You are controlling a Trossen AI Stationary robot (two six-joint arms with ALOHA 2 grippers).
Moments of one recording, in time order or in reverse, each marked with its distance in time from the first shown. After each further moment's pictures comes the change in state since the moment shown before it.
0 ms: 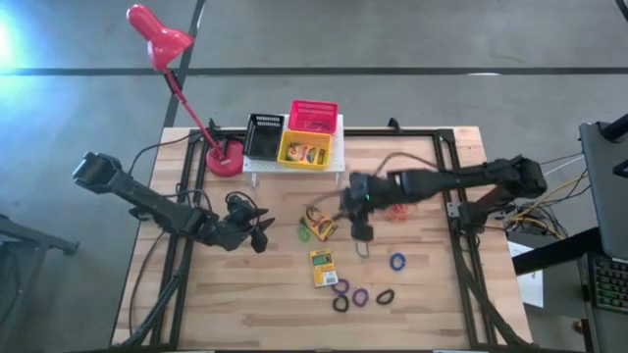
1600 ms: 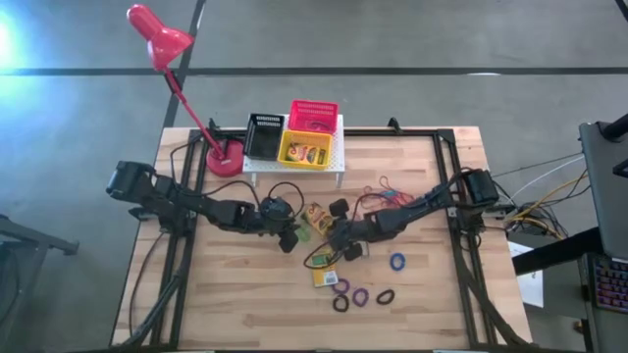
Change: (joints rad) left arm 0.266 0.423 0.207 0.132 0.475 0.108; right arm 0.140 0.398 -0.194 0.547 0.355 -0.487
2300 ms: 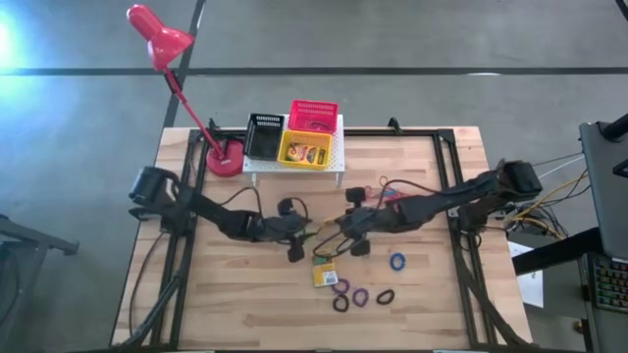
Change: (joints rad) left arm -0.048 0.201 0.002 0.448 -0.078 0.484; right arm 0.026 -0.349 0.012 -0.229 0.002 0.249
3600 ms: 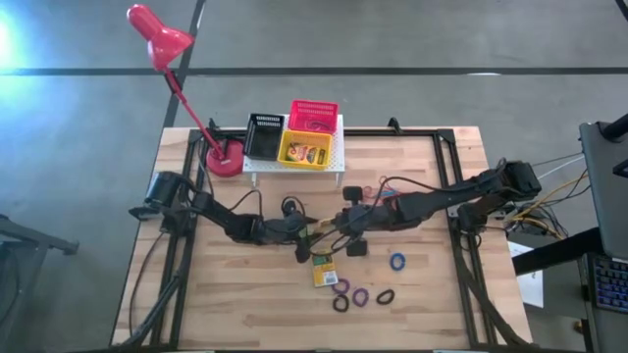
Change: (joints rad) left arm -0.006 0.124 0.002 0.244 -0.021 -0.113; right arm 0.000 0.011 0.118 -0.107 -0.052 0.087
